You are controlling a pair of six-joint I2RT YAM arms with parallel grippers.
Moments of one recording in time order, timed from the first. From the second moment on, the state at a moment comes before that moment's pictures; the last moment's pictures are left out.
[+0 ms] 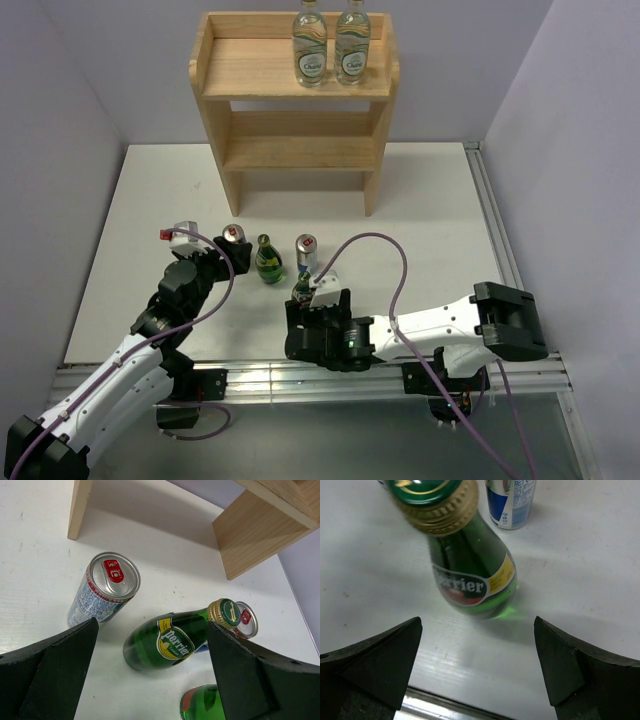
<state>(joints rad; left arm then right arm) -0.52 0.62 0.33 0.10 -0.26 -0.60 1.52 1.45 0.84 -0.39 0.97 1.06</state>
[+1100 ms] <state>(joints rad) -0.52 0.65 0.33 0.11 -0.26 -0.60 1.32 1.70 0.68 0.38 0.90 0.73</state>
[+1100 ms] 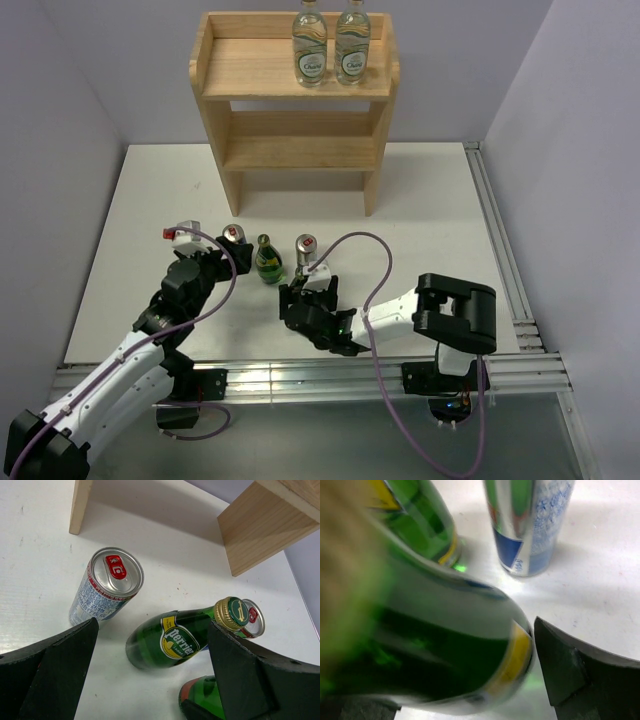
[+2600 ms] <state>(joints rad) -0.52 0.64 0.33 0.12 -0.26 -0.60 1.44 1.21 0.96 -0.07 1.14 0.46</state>
